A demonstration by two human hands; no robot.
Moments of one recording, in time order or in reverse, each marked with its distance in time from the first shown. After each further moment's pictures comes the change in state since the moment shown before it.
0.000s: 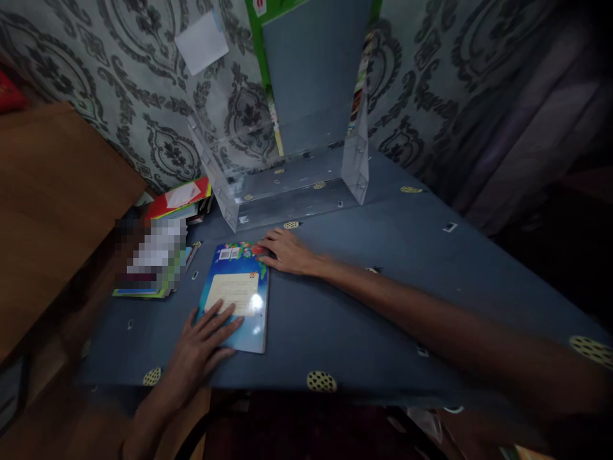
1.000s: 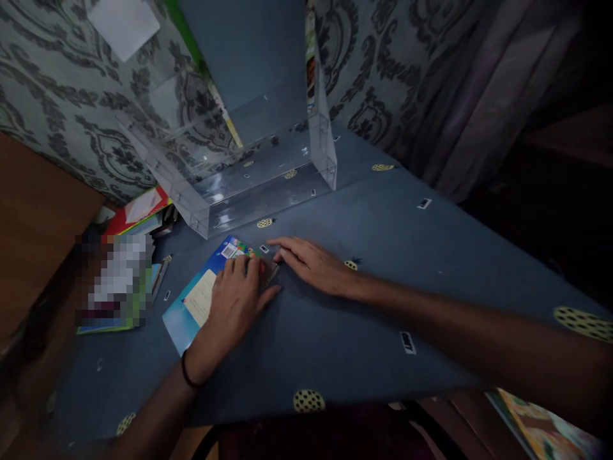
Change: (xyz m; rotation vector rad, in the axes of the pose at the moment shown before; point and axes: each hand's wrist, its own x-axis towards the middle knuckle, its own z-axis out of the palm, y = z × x) left_hand 0.178 0.063 -0.018 0.010 0.012 -0.125; right_hand -0.090 0.010 -0.025 0.514 0.213 0.308
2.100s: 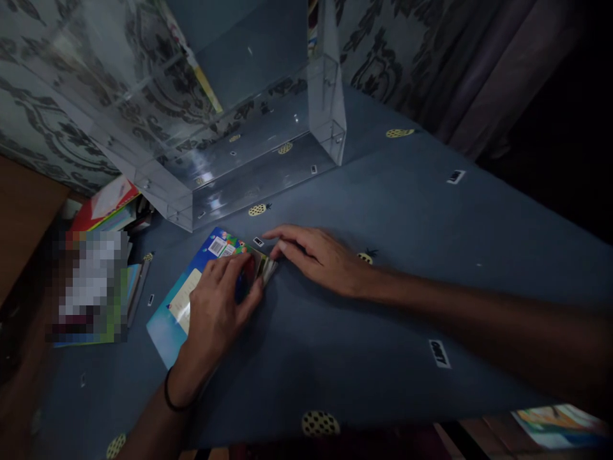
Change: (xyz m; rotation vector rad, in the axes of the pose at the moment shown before) left_hand -0.002 -0.015 0.009 -0.241 0.192 0.008; right_hand 0.001 -0.002 -0.005 0.172 0.050 0.041
